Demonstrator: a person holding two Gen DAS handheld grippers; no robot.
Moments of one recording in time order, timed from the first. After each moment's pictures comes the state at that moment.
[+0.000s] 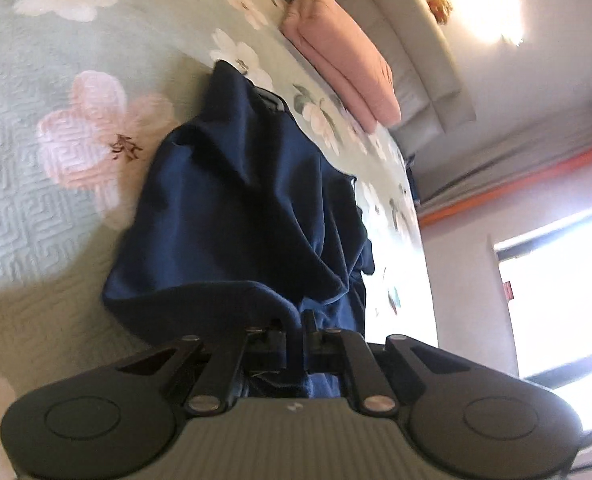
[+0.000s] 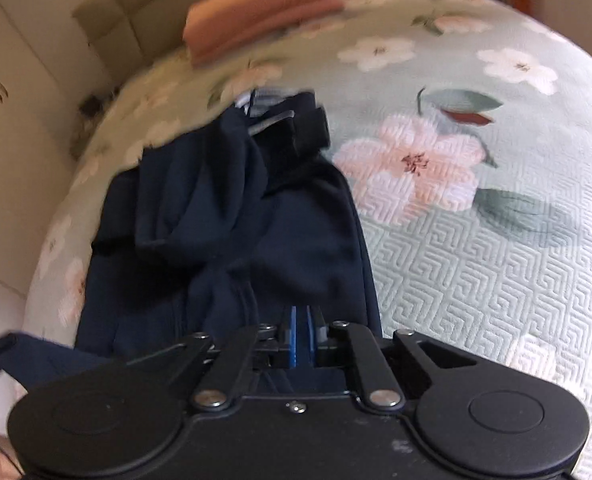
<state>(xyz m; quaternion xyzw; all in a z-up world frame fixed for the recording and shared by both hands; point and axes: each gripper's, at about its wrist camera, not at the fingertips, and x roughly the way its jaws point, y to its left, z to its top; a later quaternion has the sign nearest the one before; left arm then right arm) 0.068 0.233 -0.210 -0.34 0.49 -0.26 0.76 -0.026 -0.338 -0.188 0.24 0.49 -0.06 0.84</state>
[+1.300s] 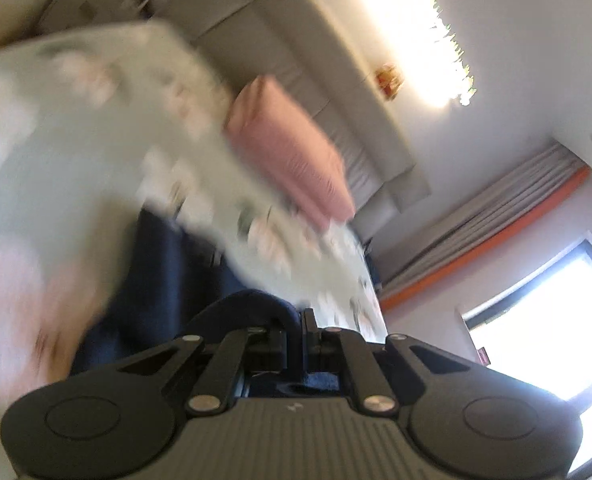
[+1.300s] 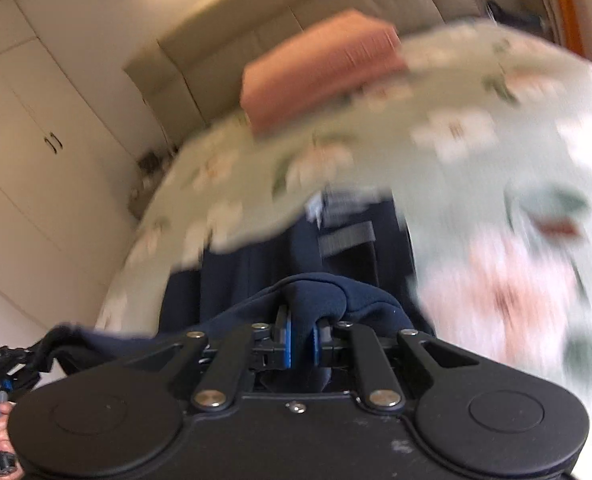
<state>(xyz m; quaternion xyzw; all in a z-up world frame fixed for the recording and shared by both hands) 0.211 0.227 -0.164 -0.36 0.34 -0.27 0.83 0.118 -0.369 -0.136 0.25 0.34 0.01 0.91</state>
